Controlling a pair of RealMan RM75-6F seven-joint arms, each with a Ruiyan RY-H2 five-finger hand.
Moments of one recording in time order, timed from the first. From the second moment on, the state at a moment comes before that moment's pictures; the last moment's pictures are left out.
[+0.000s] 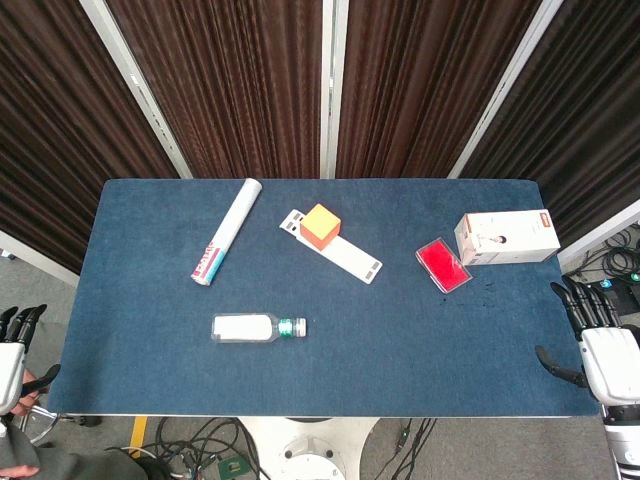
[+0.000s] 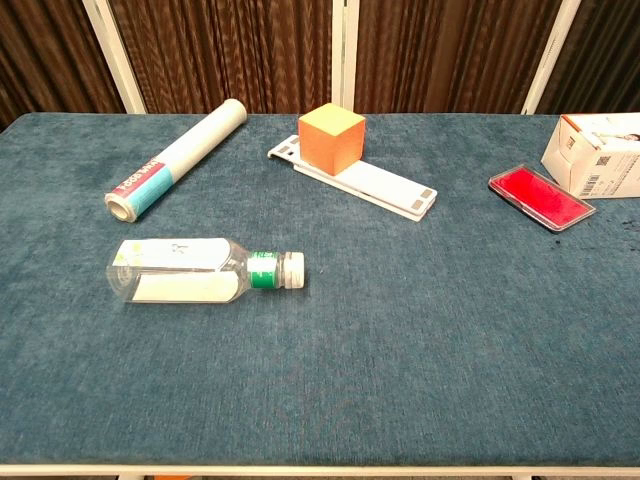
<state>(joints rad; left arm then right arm) 0.00 -1.14 -0.02 -1.54 1.47 1.54 0.14 0.08 -0.95 0.05 -1.77 -1.58 1.51 0.08</state>
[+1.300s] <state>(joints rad) -0.52 -1.30 -0.11 -1.62 1.39 0.86 0.12 0.13 -0.92 0.06 -1.75 -1.59 1.44 0.14</state>
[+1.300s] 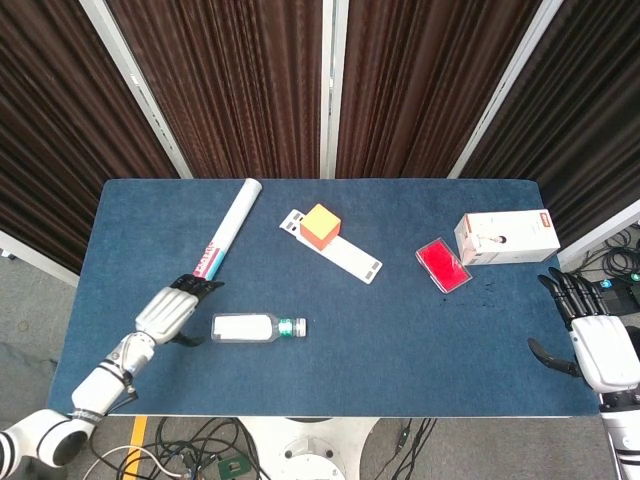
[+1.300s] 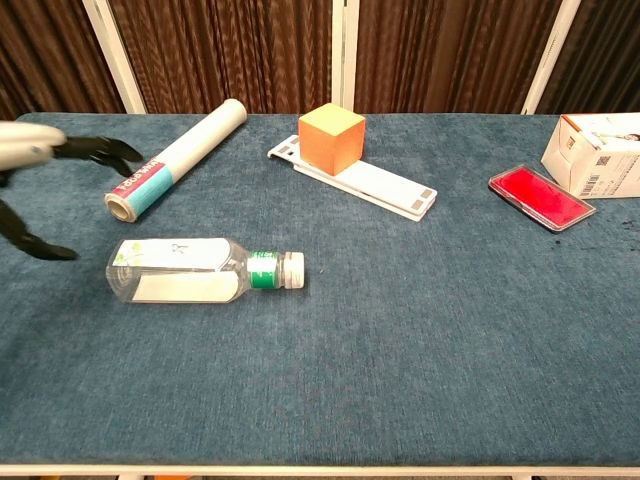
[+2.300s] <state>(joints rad) -0.55 -1.70 -0.08 -1.47 1.14 1.06 0.46 0.12 -0.92 0.05 -1.73 -1.57 1.44 0.16</state>
